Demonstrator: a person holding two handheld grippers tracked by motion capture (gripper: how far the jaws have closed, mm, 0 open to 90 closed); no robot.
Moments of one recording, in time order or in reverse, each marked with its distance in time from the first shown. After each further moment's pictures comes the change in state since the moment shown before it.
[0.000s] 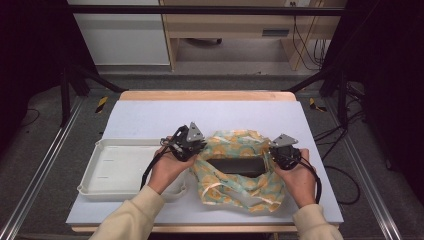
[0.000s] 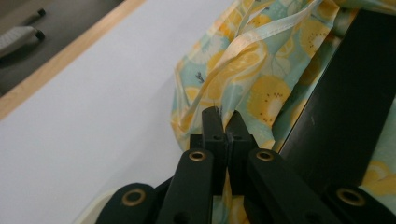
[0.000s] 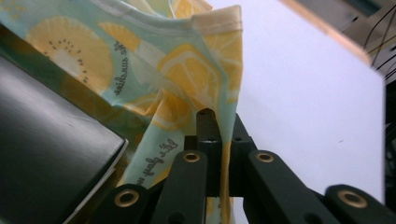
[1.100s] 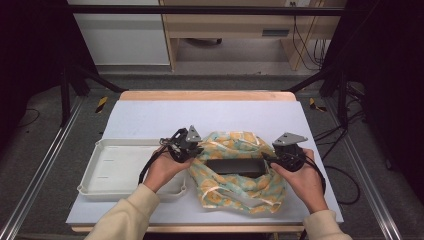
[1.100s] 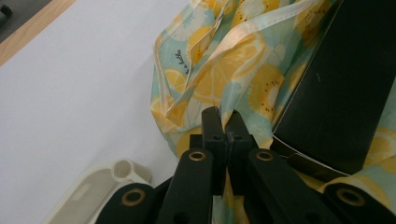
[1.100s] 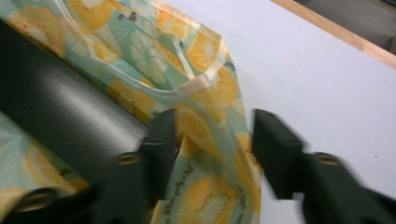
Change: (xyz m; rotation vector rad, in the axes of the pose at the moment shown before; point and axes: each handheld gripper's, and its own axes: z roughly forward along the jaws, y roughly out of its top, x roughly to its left) left arm 0.008 -0.012 0.004 0.088 -0.065 0.020; right arm -0.004 0.009 -0.026 -0.067 0.153 0.054
